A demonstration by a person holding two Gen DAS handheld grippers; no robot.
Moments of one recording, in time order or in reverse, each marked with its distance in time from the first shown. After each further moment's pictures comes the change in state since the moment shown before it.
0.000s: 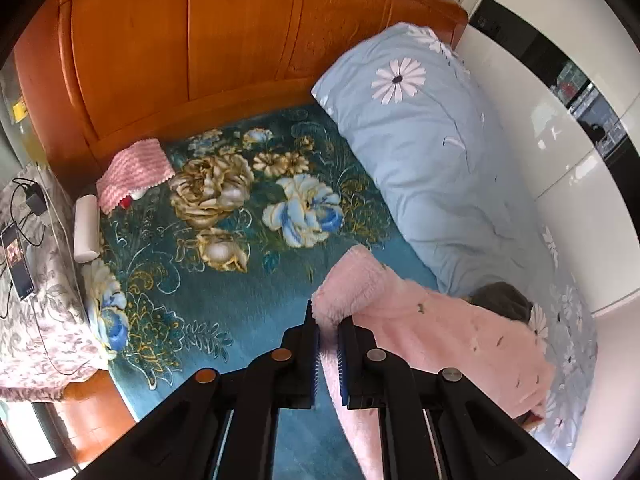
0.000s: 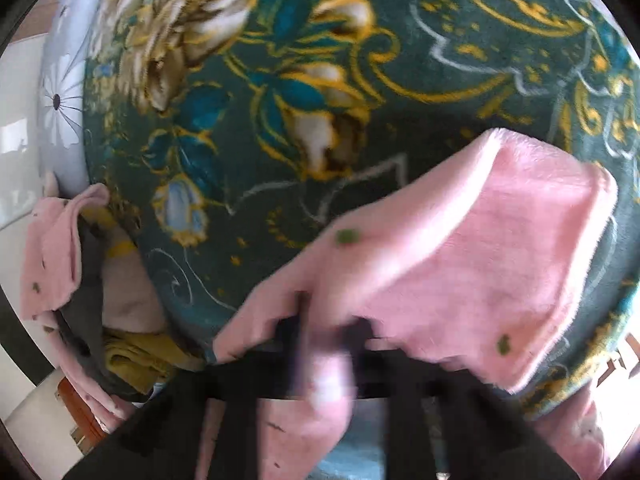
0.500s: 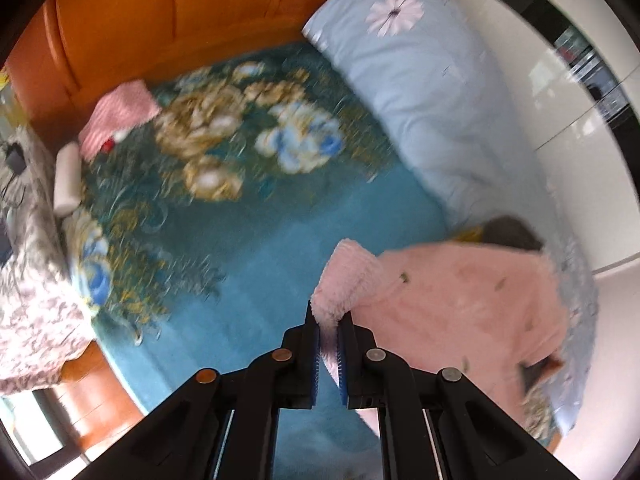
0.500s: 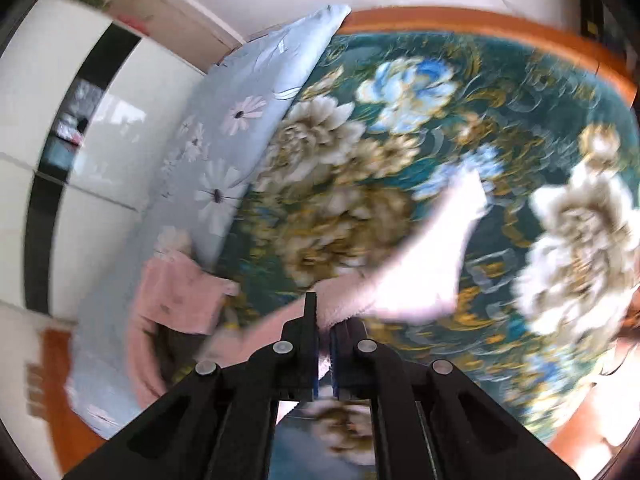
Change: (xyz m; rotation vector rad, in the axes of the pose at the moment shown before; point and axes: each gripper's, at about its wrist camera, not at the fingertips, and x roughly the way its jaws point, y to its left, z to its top) left arm 0.057 0.021 -0.080 0.035 0.185 0.010; right arm -0.225 0.002 0.004 -0.420 -0.509 0.088
